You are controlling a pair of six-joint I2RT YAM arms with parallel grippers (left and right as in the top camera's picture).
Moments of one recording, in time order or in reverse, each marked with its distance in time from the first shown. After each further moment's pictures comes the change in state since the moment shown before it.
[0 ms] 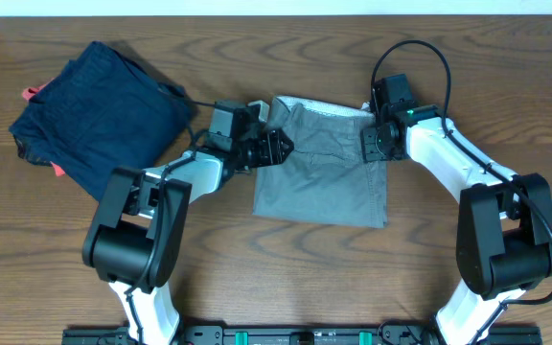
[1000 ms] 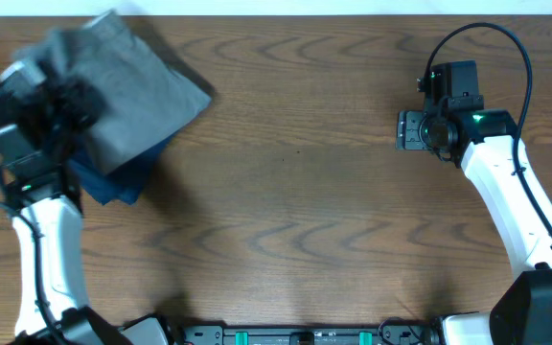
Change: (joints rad) left arm 0.800 -0.584 -0.016 -0.104 -0.146 0.022; right arm -0.129 -0.320 0.006 -0.135 -0.033 -0.003
